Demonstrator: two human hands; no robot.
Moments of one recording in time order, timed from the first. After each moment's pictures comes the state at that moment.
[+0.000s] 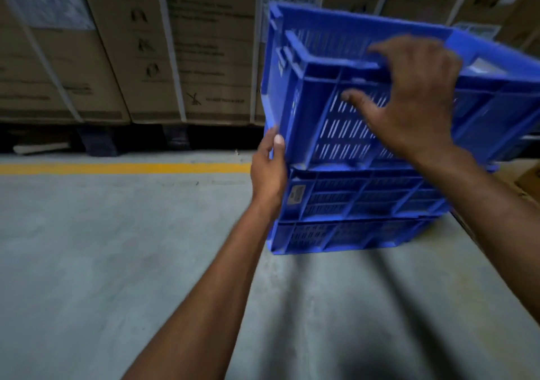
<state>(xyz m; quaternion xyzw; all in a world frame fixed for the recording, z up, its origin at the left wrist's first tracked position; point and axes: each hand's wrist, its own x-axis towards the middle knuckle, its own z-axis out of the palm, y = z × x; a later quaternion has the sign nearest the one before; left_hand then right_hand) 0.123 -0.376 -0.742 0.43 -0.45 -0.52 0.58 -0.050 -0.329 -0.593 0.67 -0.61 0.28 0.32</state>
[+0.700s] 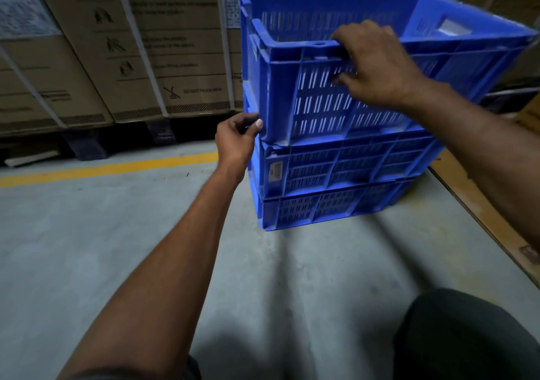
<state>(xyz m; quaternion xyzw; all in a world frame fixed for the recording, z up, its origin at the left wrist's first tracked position) 0.135 -0.390 -0.727 0.47 -0.53 -0.44 0.56 -0.092 -0.329 -0.570 0.75 -0.60 0.17 0.20</state>
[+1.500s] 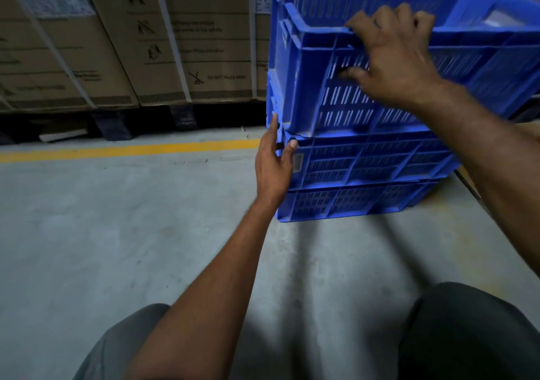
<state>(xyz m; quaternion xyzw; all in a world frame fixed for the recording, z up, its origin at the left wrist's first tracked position) 0.119 -0.338 -0.783 0.44 -0.59 -0.37 0.57 -0.063 -0.332 -0.584 0.72 -0.63 0.16 0.24</state>
